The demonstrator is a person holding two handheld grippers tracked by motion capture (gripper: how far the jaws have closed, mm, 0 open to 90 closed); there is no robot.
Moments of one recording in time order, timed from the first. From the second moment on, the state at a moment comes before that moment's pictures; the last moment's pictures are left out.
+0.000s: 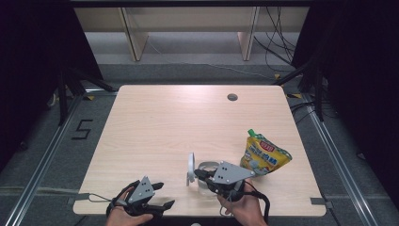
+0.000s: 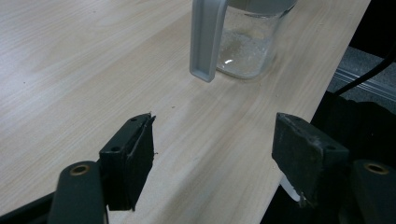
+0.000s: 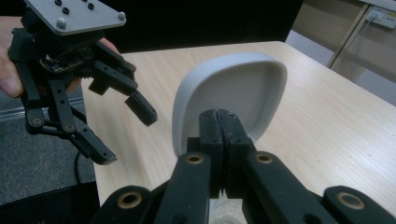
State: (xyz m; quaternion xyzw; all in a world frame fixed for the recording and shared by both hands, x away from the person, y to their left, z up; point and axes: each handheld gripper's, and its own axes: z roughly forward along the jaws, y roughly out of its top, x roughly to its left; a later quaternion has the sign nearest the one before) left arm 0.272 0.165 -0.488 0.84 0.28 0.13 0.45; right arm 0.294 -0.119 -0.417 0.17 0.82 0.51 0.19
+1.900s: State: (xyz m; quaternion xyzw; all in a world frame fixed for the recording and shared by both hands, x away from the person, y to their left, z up) left arm 0.273 0.159 -0.489 0.84 0.28 0.13 0.44; right arm 0.261 -0.307 -0.482 0.43 0.74 0.47 0.22
